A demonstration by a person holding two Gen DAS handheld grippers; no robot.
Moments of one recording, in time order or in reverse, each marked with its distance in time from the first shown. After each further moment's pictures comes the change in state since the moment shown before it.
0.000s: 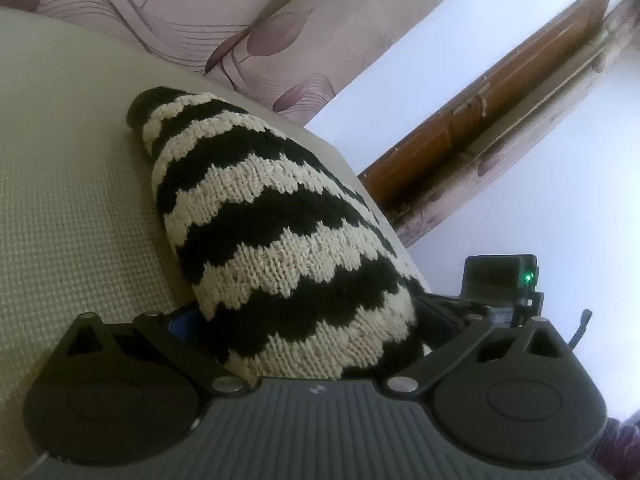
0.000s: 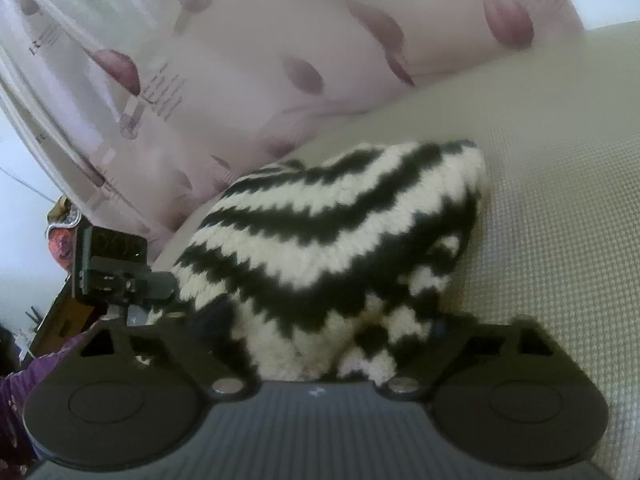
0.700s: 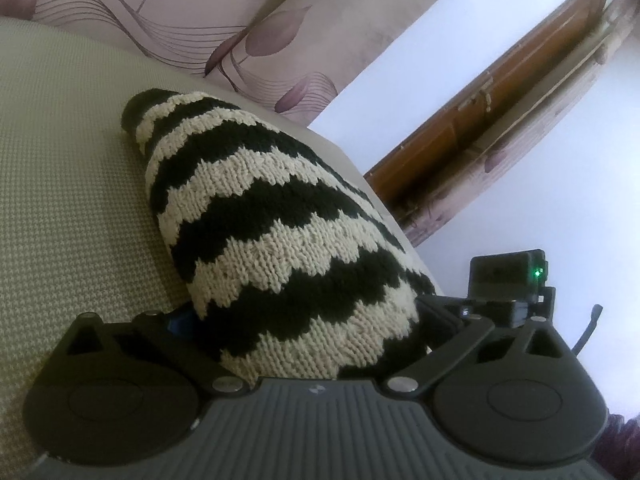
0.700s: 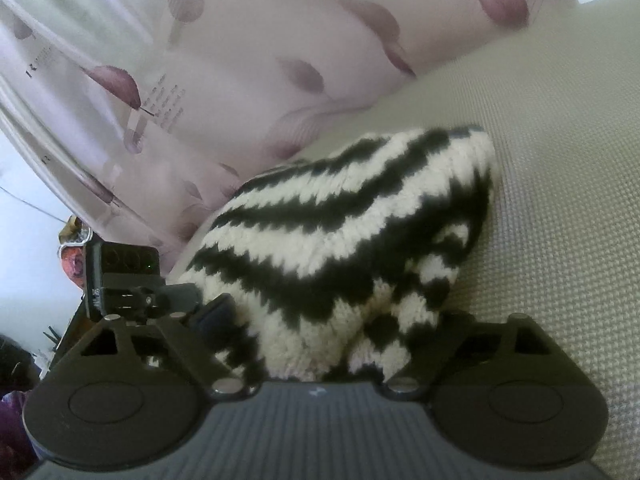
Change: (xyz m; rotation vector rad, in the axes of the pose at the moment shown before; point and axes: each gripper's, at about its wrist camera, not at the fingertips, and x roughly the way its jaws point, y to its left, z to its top) left arm 0.004 -0.006 -0.003 0.019 -0.004 0.027; right arm 0.004 -0.001 -0.003 0.075 -0.007 0.046
